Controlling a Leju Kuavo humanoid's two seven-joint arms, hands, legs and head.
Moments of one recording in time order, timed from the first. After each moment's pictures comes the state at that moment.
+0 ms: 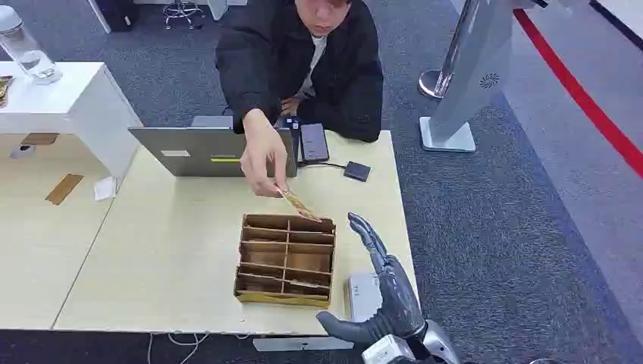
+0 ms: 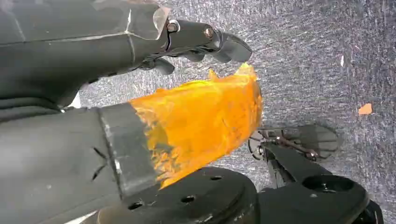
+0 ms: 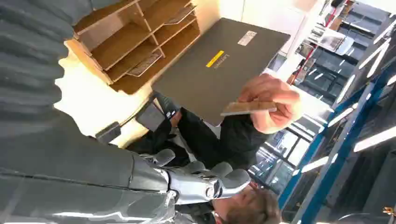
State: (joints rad) left arm -0.07 -0.20 1.12 -0.20 -1.30 0.05 -0.04; right arm 0.11 -0.05 0.57 -1.86 0.44 -0.20 -0.37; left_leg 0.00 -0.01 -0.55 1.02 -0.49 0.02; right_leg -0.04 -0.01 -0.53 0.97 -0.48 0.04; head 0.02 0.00
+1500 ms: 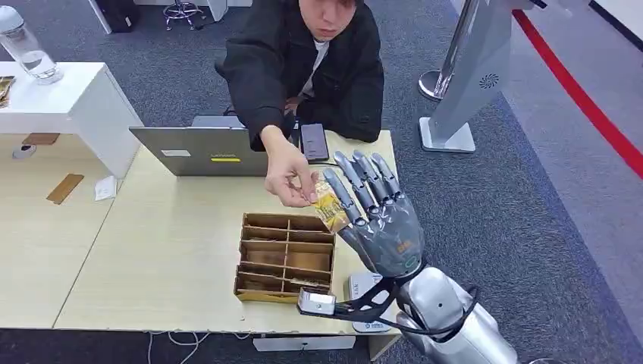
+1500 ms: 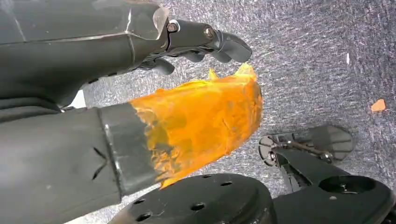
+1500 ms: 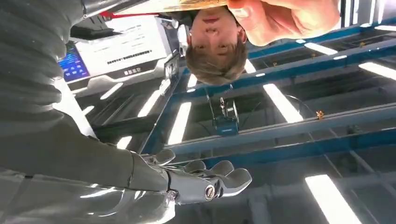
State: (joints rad) left arm -0.07 -0.19 1.09 -0.20 -1.37 0.04 -0.01; right arm -0.29 -0.14 0.69 -1.73 1.40 -0.47 0.07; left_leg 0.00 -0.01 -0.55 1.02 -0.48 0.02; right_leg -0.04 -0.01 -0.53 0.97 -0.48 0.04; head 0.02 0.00
